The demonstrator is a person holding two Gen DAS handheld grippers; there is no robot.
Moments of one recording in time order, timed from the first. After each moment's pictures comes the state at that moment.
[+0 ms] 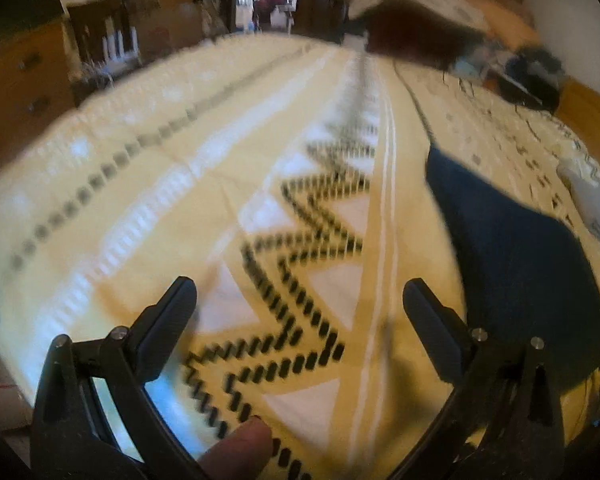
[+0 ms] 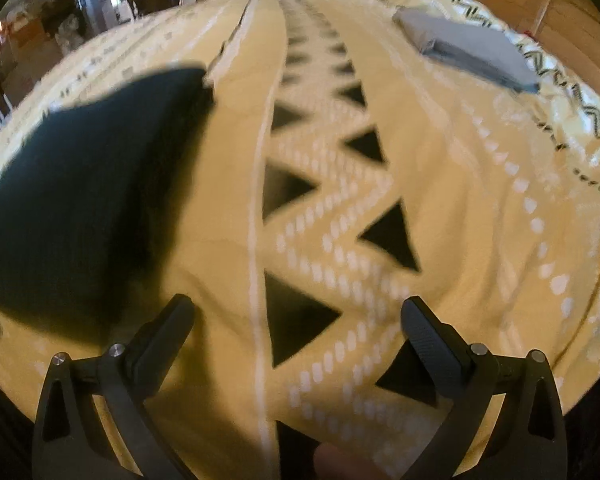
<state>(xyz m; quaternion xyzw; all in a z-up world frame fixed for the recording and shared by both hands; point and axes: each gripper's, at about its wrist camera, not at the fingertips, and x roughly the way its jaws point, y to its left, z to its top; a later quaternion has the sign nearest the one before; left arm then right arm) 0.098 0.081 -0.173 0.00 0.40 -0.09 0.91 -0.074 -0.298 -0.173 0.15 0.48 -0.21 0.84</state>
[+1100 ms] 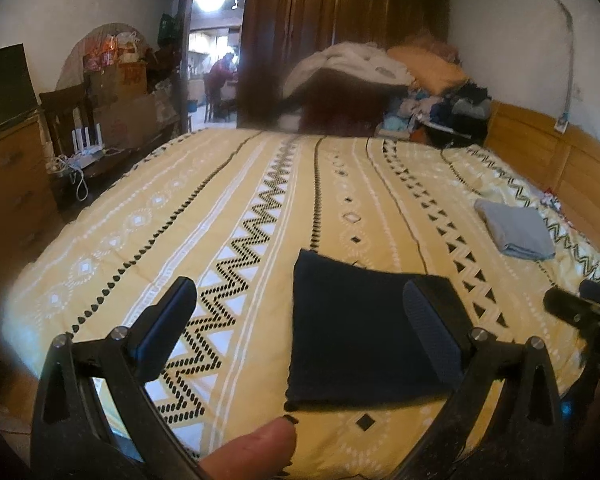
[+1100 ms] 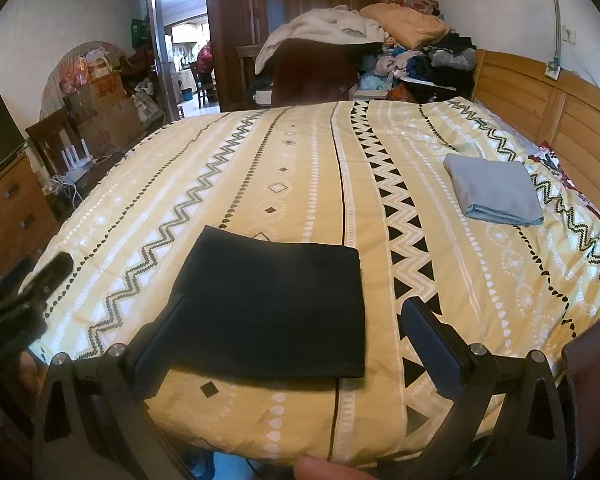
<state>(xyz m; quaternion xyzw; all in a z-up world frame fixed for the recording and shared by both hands) -0.004 0.019 -0.019 0.02 0.29 -0.17 0.94 -0.073 -0.149 0.047 0.11 0.35 -0.15 0.92</state>
